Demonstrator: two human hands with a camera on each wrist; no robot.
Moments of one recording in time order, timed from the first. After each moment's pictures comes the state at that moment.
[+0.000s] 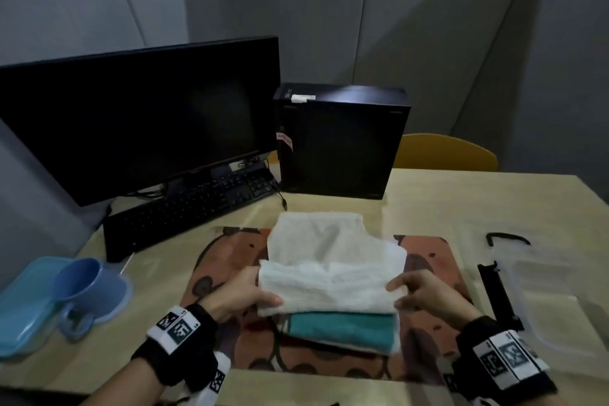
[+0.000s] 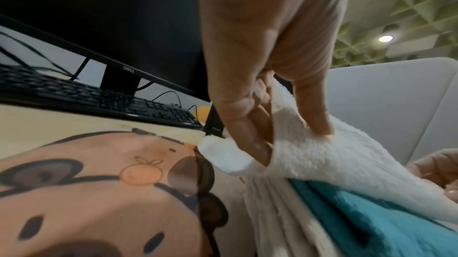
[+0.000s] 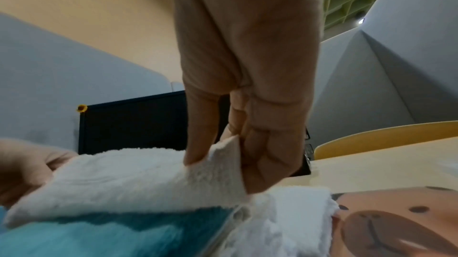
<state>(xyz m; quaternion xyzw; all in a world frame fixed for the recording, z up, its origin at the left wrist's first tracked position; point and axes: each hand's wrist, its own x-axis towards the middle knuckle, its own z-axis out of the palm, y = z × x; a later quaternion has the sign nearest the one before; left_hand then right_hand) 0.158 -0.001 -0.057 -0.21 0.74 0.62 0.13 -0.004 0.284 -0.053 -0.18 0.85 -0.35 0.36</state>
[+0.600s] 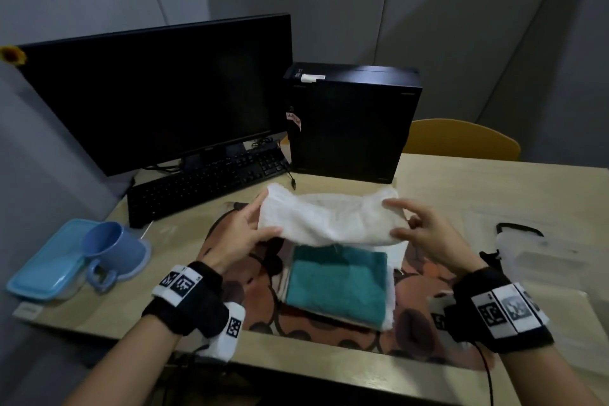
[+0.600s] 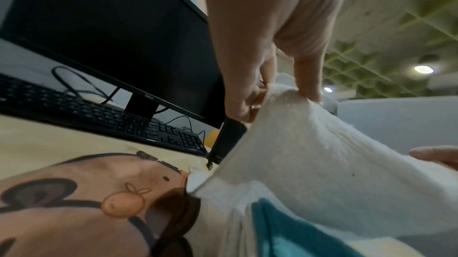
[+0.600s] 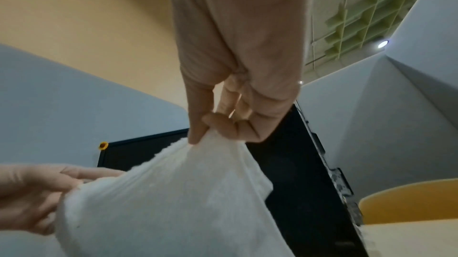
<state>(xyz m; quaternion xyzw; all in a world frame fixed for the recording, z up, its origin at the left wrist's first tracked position) 0.152 0.009 -0.019 -0.23 0.71 0.66 -0.09 -0.021 0.274 0.004 -0.27 0.84 -0.42 0.22</state>
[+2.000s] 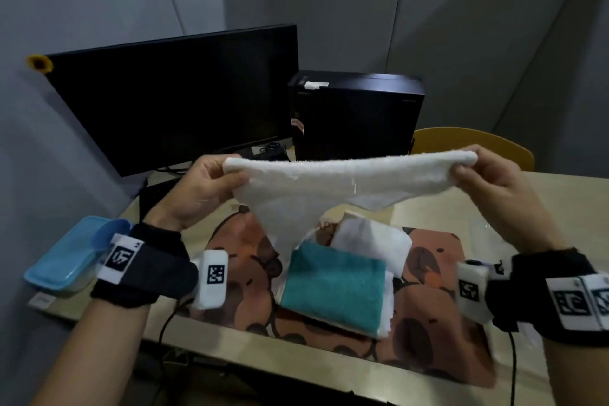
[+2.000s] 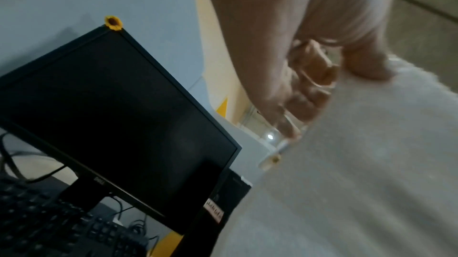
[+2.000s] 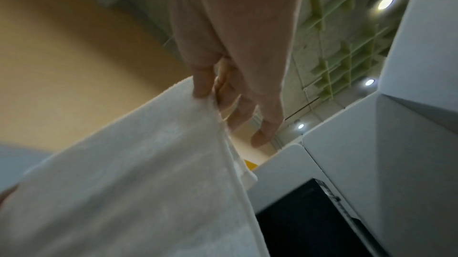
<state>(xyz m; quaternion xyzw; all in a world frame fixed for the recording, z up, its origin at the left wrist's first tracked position) 0.166 0.012 0.096 -0.03 0.73 0.66 -0.16 -0.044 0.310 0.083 -0.42 0.68 -0.60 0.10</state>
